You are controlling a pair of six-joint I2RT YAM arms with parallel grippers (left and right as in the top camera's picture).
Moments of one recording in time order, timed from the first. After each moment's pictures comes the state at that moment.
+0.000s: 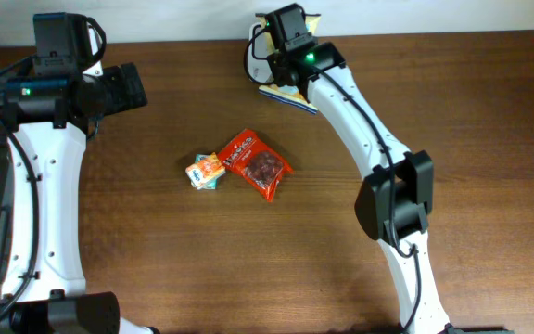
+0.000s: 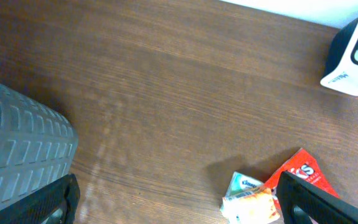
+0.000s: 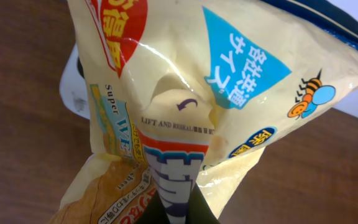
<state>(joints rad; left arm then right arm) 0.05 1.69 1.87 -1.12 -0.12 -0.18 0.42 2.42 2.35 -0.79 0.31 -0.04</state>
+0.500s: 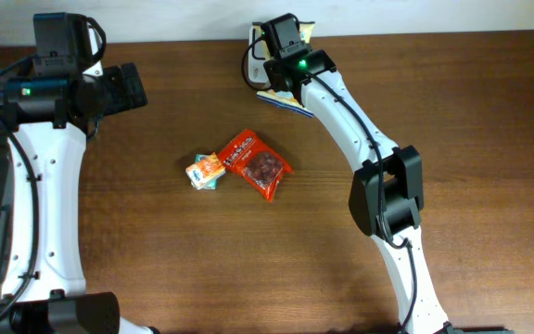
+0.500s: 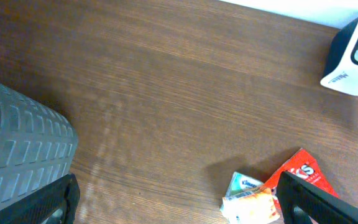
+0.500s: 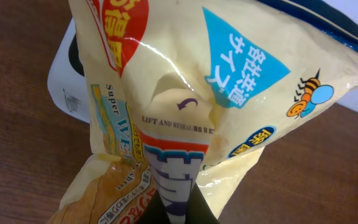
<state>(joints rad) 0.05 1.69 1.87 -1.12 -0.12 -0.18 0.43 2.48 2.35 -0.74 0.32 -0.05</state>
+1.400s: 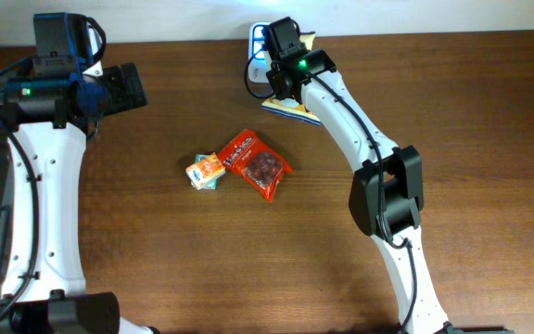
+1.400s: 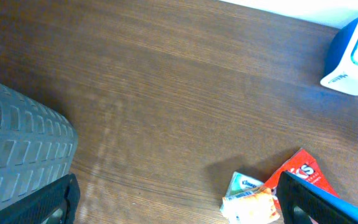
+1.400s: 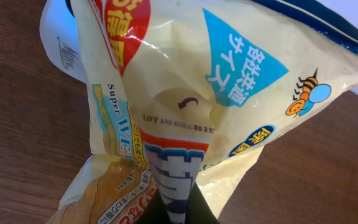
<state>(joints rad) 0.05 1.69 1.87 -1.12 -0.12 -0.18 0.43 2.48 2.35 -0.83 0.31 -0.10</state>
